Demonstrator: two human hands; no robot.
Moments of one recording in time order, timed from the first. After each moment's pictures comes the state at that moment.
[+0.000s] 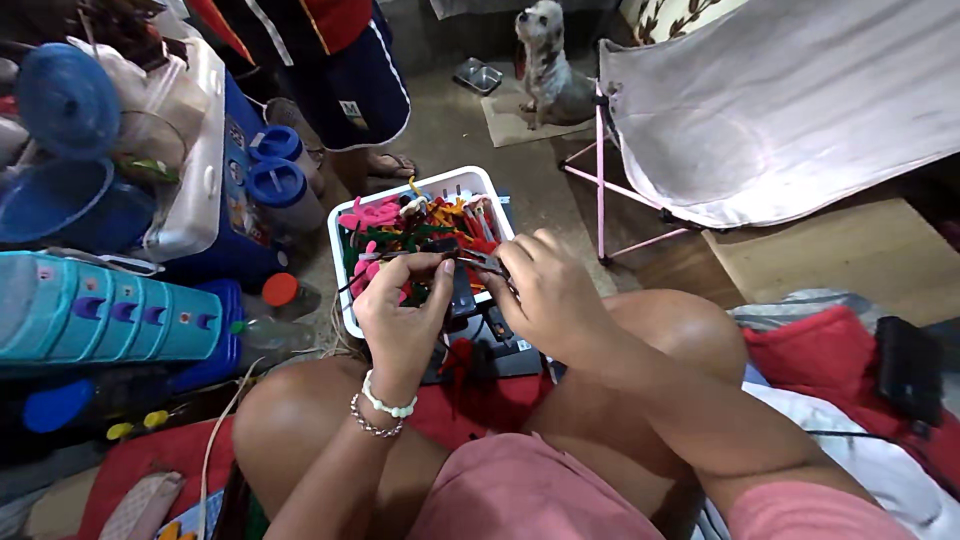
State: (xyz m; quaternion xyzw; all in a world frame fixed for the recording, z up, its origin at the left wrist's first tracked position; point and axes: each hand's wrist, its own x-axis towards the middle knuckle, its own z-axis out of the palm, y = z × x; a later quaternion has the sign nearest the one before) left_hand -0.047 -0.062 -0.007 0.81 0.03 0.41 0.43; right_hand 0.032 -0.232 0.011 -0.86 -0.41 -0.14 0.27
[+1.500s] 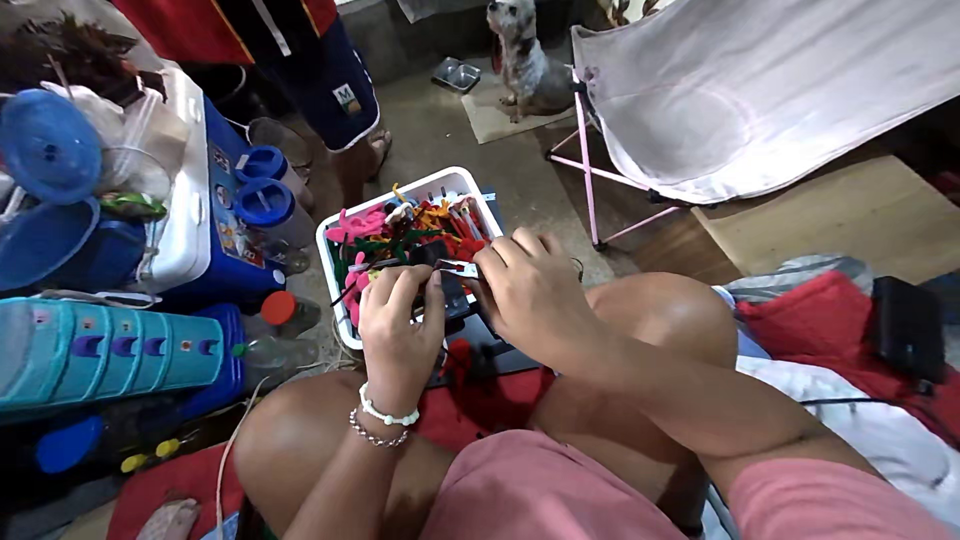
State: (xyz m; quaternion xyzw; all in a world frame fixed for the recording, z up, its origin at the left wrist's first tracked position) left_hand -0.049 -0.070 -0.010 0.89 0.02 0.39 0.26; right_hand 0.024 -0.232 0.015 -0.89 -0.39 -0.15 0.19
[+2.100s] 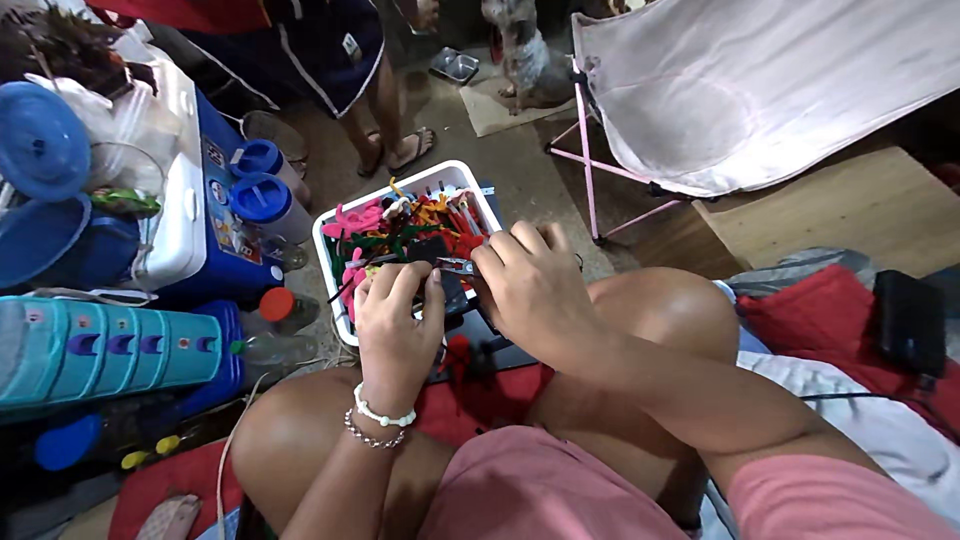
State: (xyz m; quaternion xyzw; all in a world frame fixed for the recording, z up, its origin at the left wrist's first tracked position) left_hand -0.050 -0.069 -0.007 0.91 0.02 0.35 0.24; right_hand 0.024 -0.232 0.015 -0.89 -0.39 -0.19 0.16
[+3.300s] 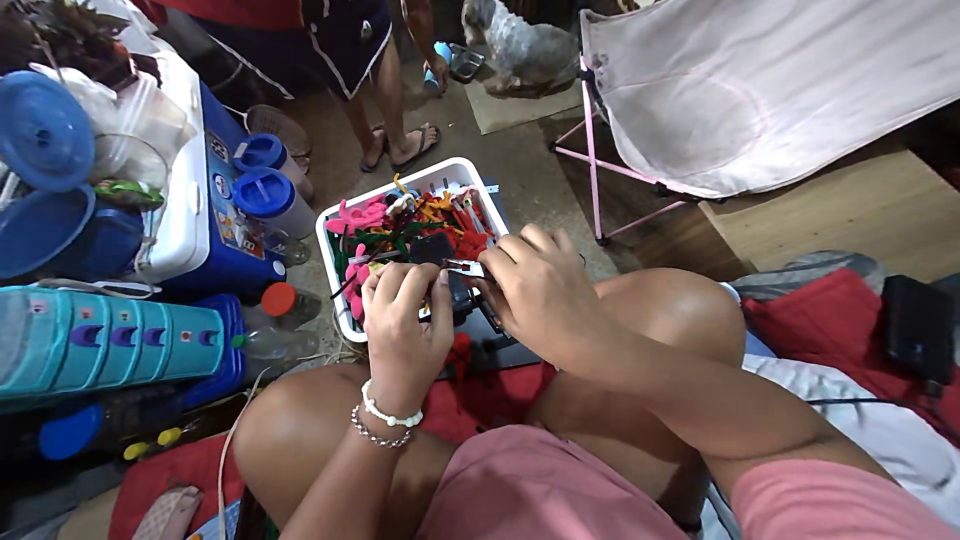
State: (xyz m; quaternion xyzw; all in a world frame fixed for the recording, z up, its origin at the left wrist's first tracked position) left_hand -0.051 -0.075 -0.006 0.89 -0.01 0.38 0.25; right_hand 0.024 -0.237 0.017 -0.88 -0.41 -0.13 0.20
